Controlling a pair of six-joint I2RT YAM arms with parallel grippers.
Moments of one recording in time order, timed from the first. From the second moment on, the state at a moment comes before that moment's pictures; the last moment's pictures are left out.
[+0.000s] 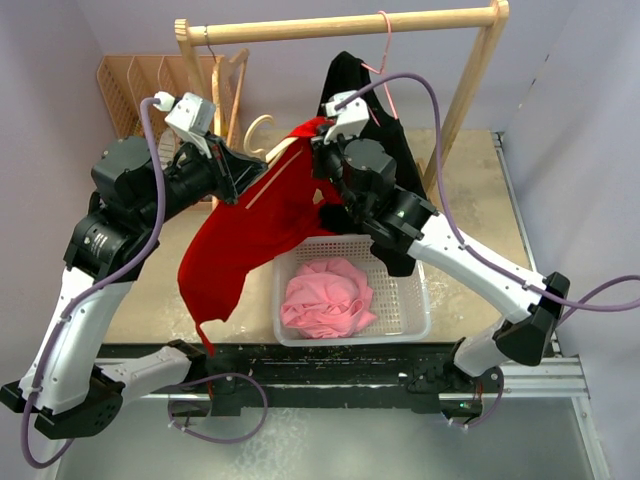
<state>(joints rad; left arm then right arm) -0.50 1.07 1.65 -0.62 0.25 -0.28 0.92 1.50 1.59 -0.08 0.55 0.09</state>
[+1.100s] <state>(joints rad) -0.50 1.00 1.58 -0.73 0.49 -0.19 0.61 1.41 1.45 -0.20 0.39 0.20</state>
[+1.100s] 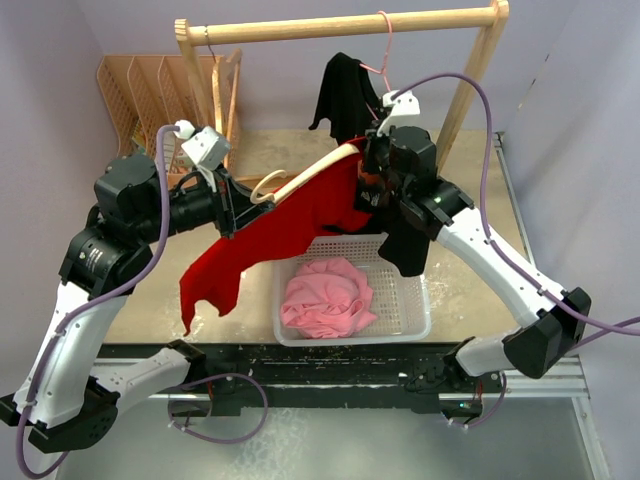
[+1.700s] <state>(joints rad) -0.51 1.06 1.56 -0.59 0.29 -0.35 0.69 1.35 1.32 -0.14 0.19 0.17</state>
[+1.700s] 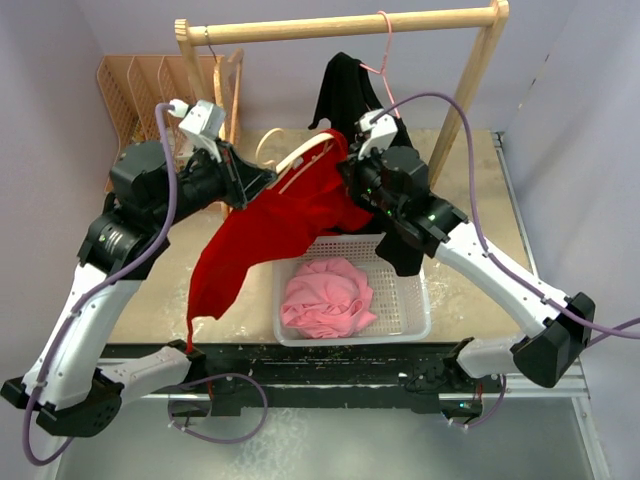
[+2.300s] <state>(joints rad) -0.50 1.14 1.54 -0.40 0.18 -0.40 0.77 1.39 1.36 -0.14 0.19 0.16</state>
